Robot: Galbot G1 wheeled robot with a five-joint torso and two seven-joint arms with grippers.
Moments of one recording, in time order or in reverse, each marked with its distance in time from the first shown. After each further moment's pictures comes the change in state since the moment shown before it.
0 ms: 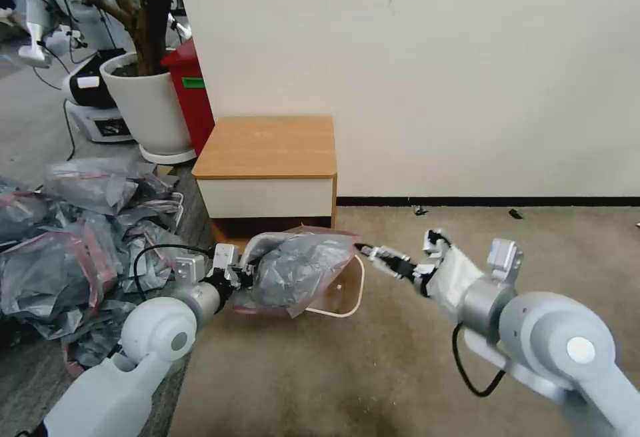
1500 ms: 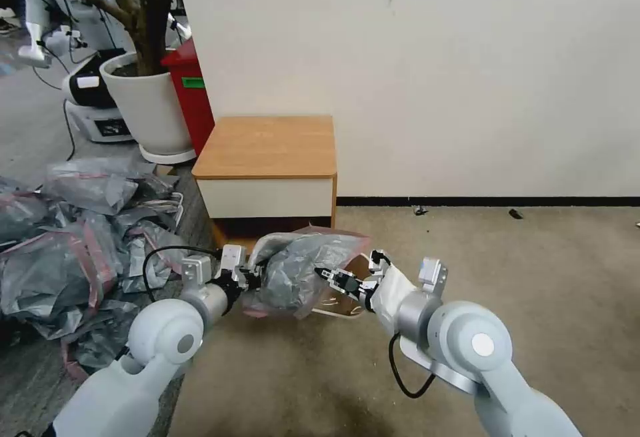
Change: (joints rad) left arm 0.001 -0.017 0.018 -0.015 -0.006 0.005 -0.003; right arm 0.031 0.177 -0.096 -0.169 -0.152 -0.050 -0.102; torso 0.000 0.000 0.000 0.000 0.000
